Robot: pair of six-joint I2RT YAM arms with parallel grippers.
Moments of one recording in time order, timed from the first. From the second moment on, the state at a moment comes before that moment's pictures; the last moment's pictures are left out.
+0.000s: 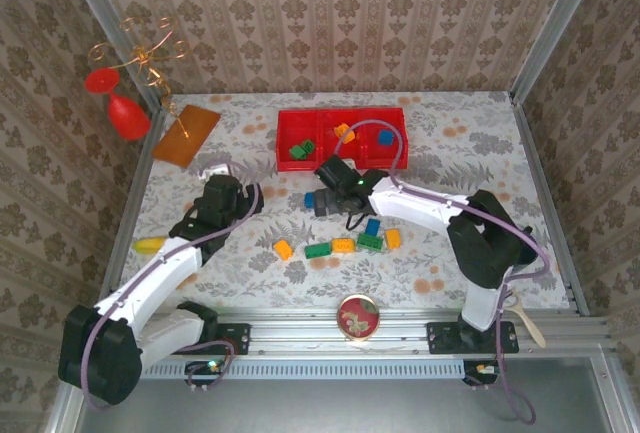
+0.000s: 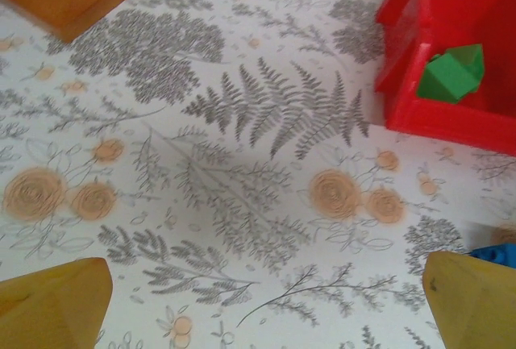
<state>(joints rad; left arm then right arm) -0.43 1.02 0.60 -0.26 -0.33 -0.46 0.77 1.83 1.32 -0.59 0.25 0.60</state>
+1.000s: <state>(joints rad) -0.40 1.05 0.55 -0.24 -0.31 -0.51 0.72 2.05 1.49 -0.67 0.22 0.52</state>
